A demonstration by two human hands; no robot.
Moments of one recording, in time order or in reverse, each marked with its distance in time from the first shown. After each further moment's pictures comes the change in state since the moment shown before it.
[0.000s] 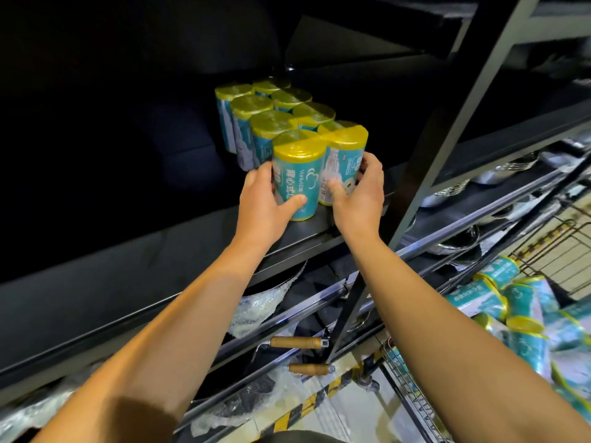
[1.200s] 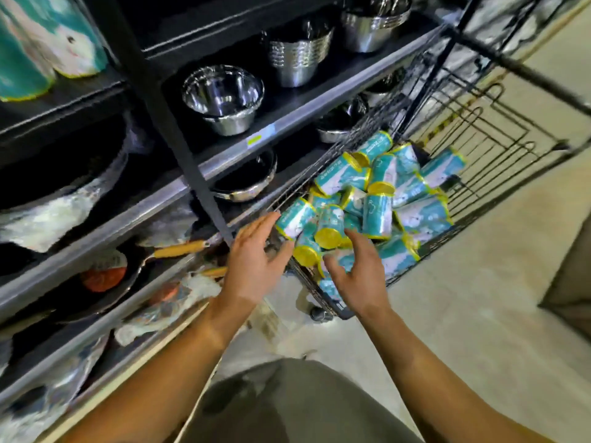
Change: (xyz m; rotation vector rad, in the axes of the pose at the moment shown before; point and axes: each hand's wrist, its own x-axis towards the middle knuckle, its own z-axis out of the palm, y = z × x) left_hand -0.301 0.117 0.238 0.132 -0.490 -0.064; right_hand -0.213 0.207 -0.365 -0.386 -0.286 0.426
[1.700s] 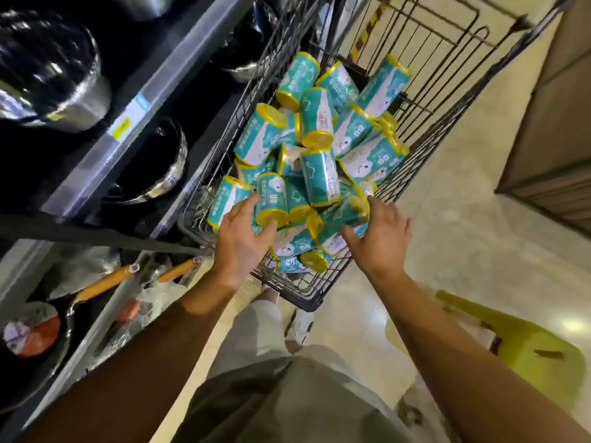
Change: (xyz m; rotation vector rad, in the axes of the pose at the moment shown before) left_hand 0.111 -0.008 0.144 0.104 -0.412 -0.083; right_hand 0.075 0.133 -0.038 -0.429 0.106 0.422
